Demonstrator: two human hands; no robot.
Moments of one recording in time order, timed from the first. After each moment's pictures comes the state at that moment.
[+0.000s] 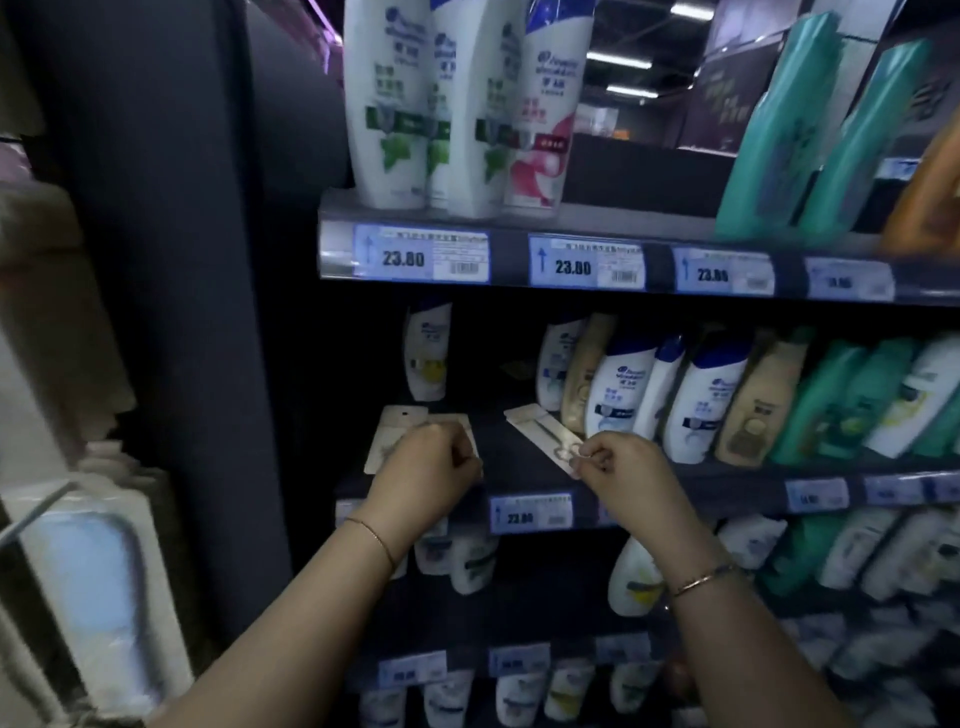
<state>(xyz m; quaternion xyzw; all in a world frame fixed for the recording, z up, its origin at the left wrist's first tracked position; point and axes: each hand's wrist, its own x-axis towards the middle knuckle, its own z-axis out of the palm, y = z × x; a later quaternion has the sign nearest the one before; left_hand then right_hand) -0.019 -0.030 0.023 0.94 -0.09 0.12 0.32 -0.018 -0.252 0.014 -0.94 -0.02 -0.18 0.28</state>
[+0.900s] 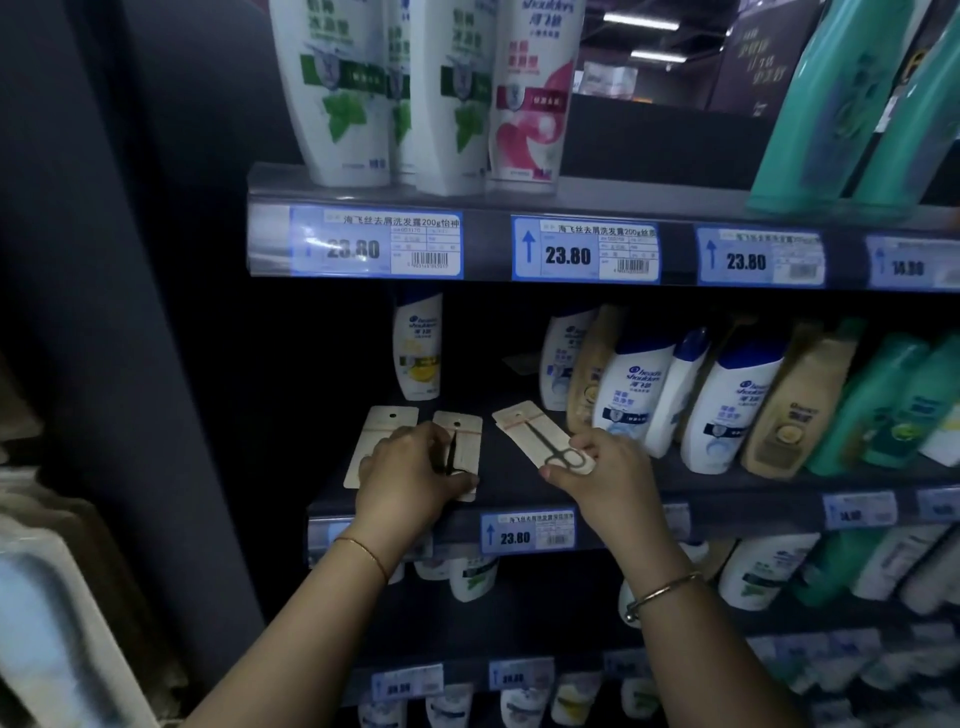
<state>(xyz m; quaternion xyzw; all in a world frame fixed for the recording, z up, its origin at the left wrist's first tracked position) 0.026 -0.036 -0.014 0.94 0.02 0.14 0.32 0.027 -0.242 -0.013 -0.92 0.03 -0.21 0.34</state>
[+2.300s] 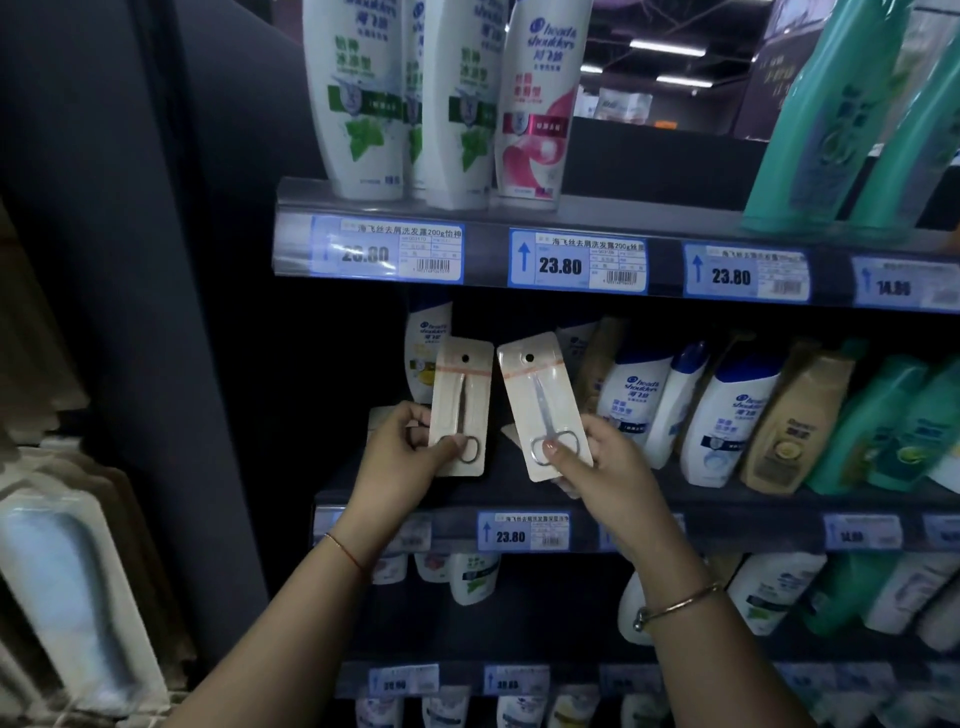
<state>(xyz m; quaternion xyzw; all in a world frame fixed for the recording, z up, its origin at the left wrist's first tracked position) 0.007 -0.035 0.000 0.72 0.01 0.14 0.67 0.009 -0.246 0.006 -0.79 -0.10 -0.10 0.60</state>
